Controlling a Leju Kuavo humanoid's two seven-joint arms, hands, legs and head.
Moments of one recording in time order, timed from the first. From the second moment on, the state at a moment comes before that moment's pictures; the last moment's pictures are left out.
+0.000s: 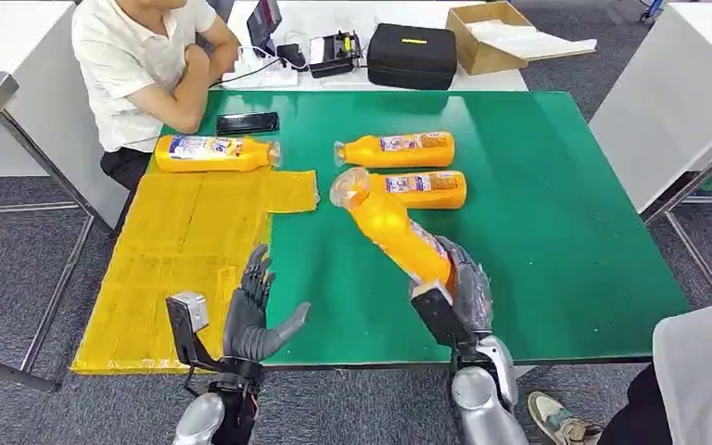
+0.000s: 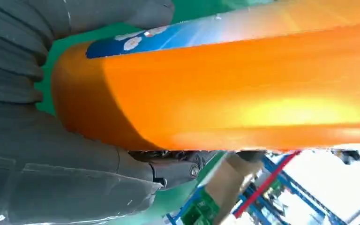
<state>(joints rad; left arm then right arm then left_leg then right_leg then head) -0.05 -0.29 -0.36 -1.28 0.23 0.04 -0.33 -0.02 0.20 0.05 -1.40 0.84 -0.13 -0.40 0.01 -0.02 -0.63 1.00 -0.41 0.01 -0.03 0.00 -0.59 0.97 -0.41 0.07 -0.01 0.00</state>
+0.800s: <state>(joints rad) -0.09 -0.29 -0.41 -1.26 0.55 -0.19 -0.27 -0.11 0.20 0.18 -1.18 0.90 -0.21 -0.45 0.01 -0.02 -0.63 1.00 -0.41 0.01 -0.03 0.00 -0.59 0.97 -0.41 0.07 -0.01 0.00</state>
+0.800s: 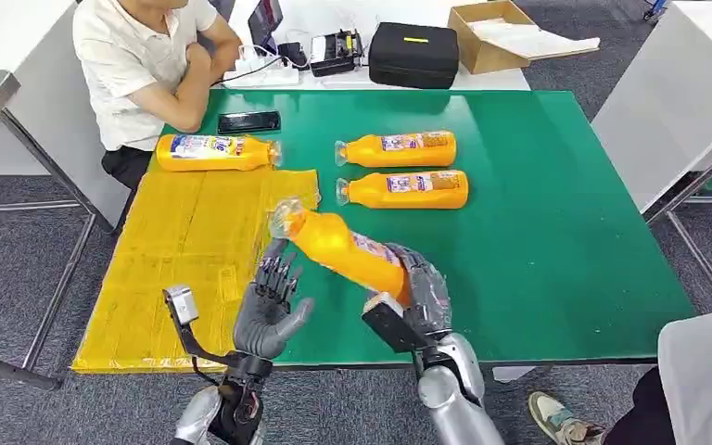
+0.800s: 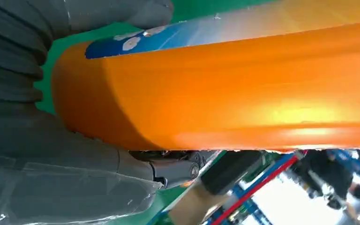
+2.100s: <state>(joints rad) -0.18 -0.30 -0.46 -1.10 0.49 -0.14 -0.28 -0.13 0.20 0.33 -1.07 0.95 -0.30 -0.46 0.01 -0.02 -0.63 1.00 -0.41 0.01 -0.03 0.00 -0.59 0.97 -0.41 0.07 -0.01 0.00</state>
